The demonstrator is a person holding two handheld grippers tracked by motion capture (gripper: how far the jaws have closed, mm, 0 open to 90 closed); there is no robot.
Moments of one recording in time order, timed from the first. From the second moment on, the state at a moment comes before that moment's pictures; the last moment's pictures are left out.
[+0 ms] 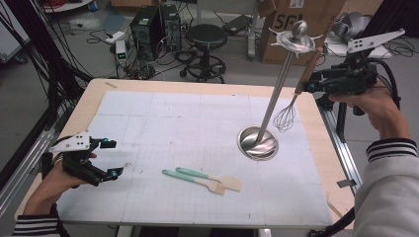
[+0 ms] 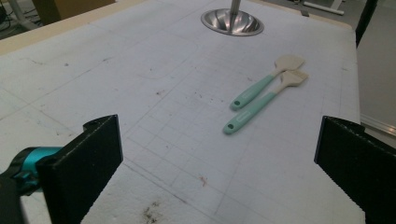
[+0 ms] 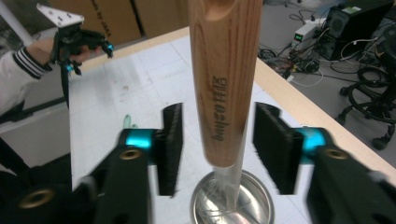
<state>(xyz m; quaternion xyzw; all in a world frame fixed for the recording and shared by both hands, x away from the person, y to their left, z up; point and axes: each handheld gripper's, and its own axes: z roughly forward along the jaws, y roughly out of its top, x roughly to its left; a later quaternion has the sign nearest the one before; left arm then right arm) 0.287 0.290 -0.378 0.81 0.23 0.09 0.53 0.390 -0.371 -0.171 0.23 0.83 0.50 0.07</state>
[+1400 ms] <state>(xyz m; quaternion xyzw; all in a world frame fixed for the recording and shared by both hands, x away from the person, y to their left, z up) 0.283 0.283 -0.379 0.82 0.22 0.09 0.52 0.339 -0.409 -0.141 0.22 0.84 0.48 0.07</state>
